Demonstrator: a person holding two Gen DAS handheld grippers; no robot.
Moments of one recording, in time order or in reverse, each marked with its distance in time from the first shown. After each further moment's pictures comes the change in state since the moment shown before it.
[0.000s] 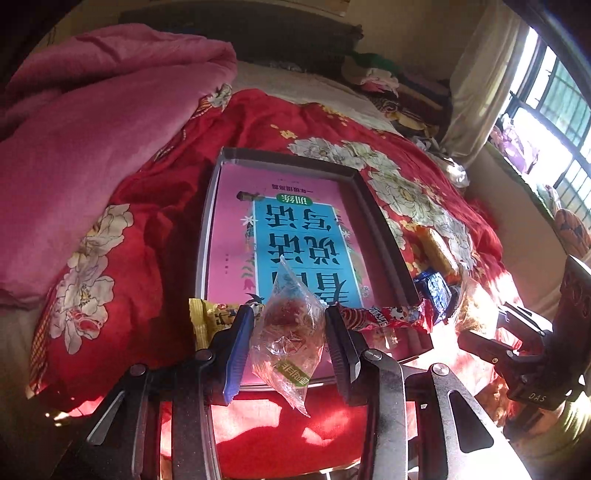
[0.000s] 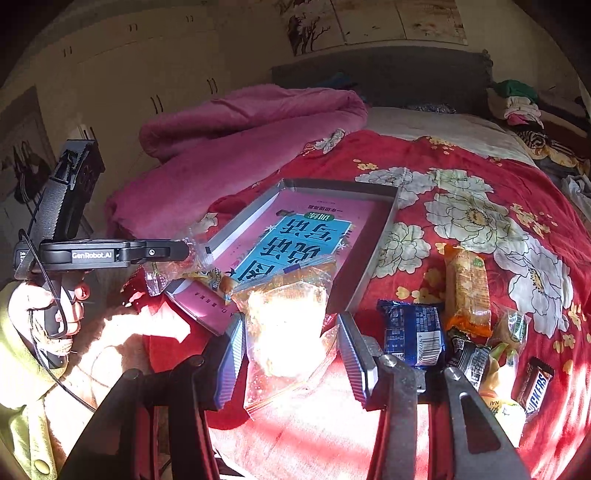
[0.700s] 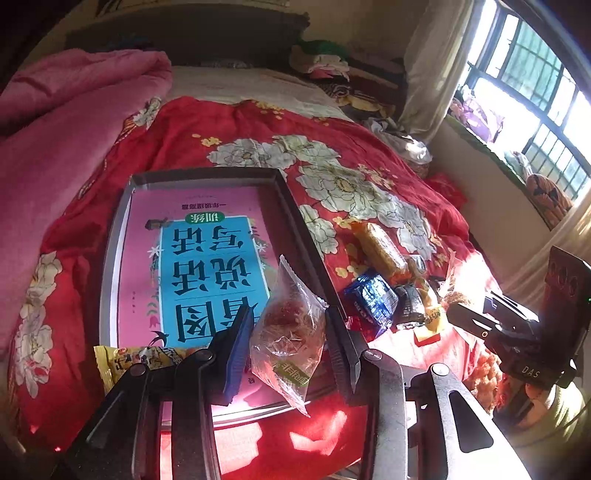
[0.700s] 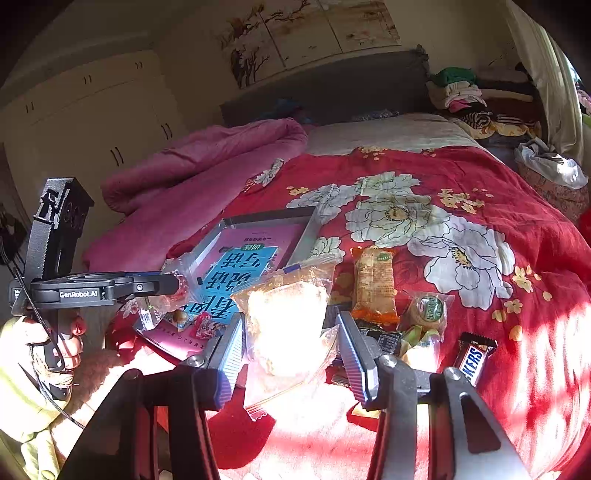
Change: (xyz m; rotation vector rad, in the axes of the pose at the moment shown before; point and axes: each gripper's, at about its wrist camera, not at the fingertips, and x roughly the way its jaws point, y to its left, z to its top) left arm 0.018 -0.078 0.023 0.135 0.027 -0.103; right arm -0.053 -0.067 -0.016 0.187 -0.122 -0.085
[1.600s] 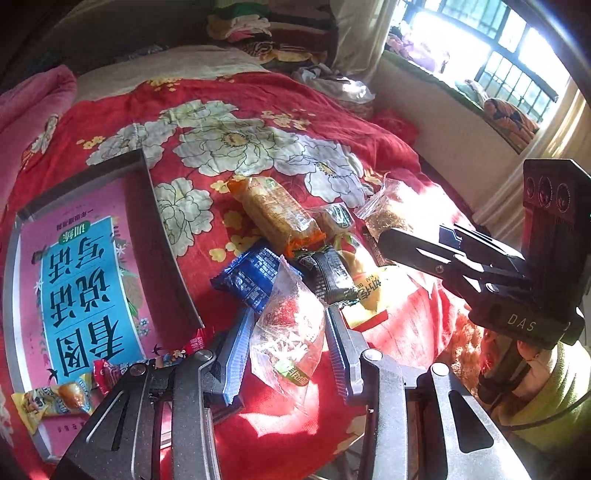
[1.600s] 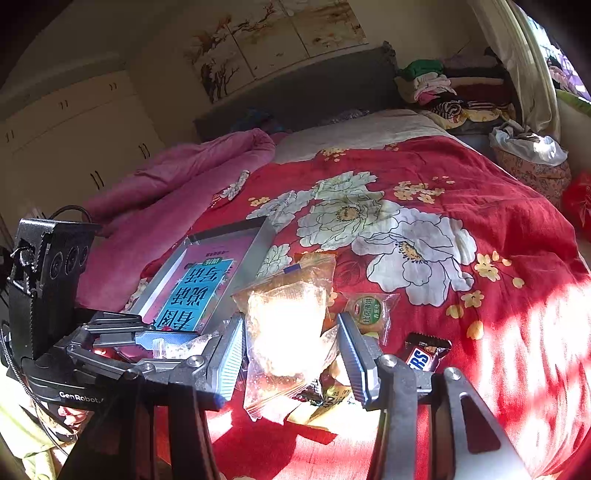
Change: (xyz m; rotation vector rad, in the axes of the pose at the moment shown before) left arm 0.069 -0.111 -0.001 0.235 0.155 -0.117; right arm -0.014 -0.060 -0.002 0.102 -0.046 -0.054
